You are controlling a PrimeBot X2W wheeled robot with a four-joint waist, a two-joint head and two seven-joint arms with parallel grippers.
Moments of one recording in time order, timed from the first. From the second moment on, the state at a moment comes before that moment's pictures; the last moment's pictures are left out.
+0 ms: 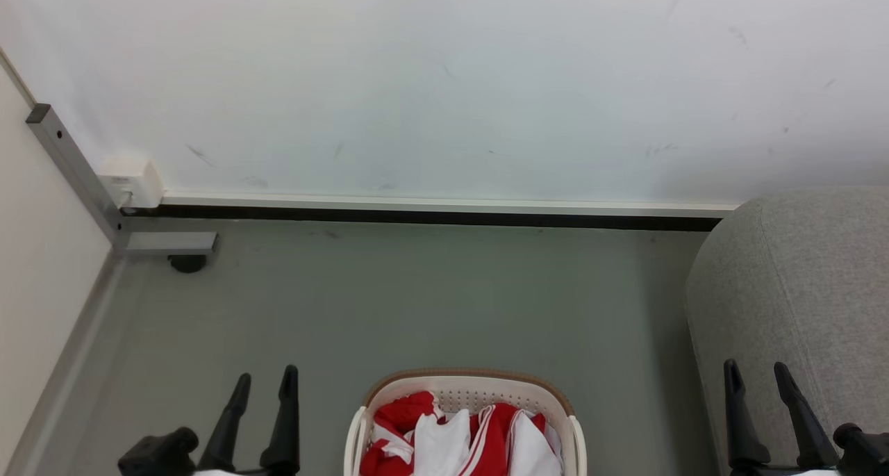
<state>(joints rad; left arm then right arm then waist) 0.00 0.04 -0.03 0.16 -0.42 -0.13 -0.19 -0.01 -0.04 0.00 0.18 0.37 0.13 -0.19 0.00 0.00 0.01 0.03</state>
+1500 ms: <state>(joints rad) 0.01 0.05 -0.10 0.20 -0.14 -0.13 -0.26 0.01 -0.05 0.03 0.24 0.25 0.13 -0.26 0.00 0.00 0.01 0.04</state>
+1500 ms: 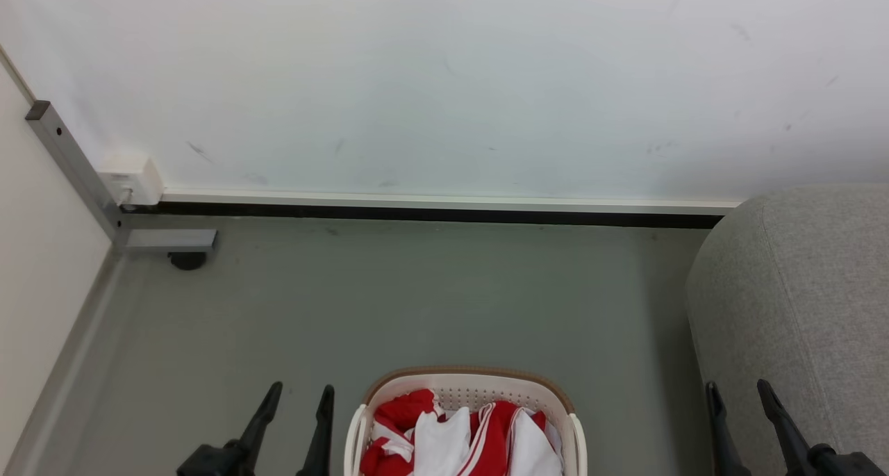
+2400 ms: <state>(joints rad) -0.19 0.12 -0.23 0.34 -0.18 -0.13 -0.26 -0.08 -0.05 0.09 0.14 0.28 0.13 -0.26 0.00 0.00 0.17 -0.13</state>
